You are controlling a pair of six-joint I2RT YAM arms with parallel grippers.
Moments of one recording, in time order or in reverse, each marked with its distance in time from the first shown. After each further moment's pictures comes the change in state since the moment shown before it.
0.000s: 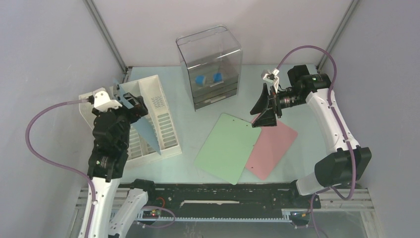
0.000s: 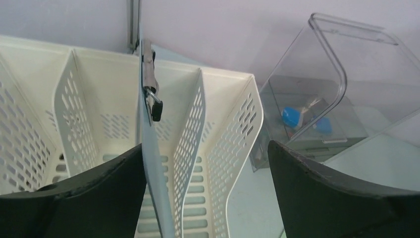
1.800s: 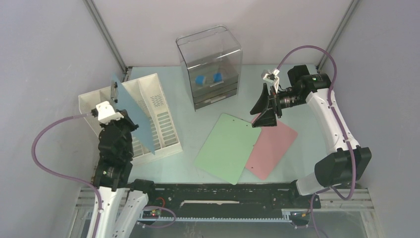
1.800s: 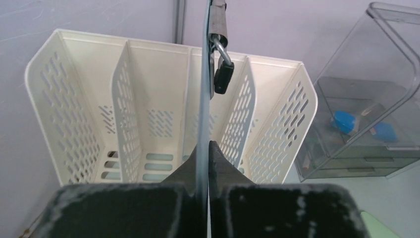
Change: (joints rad) left arm 0.005 -0.102 -0.145 0.031 -0.144 0.108; right arm -0.002 0.000 0.000 -0.003 -0.004 -0.008
